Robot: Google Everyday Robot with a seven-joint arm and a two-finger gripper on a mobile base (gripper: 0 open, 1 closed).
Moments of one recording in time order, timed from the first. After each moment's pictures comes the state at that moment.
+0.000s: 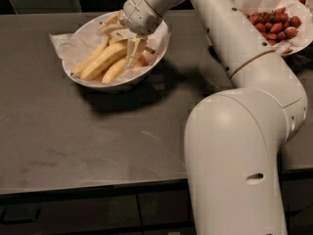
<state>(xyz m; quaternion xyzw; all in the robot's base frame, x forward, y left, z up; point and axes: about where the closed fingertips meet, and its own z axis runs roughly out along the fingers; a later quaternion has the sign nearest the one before) 0.660 0.099 0.924 -0.87 0.31 0.18 0.33</state>
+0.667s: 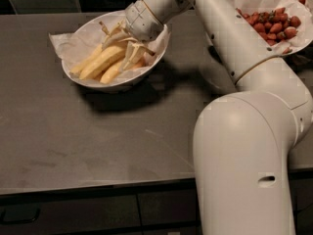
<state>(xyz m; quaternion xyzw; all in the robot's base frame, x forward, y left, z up) 0.654 0.101 0.912 -0.86 0.31 0.21 0.35</state>
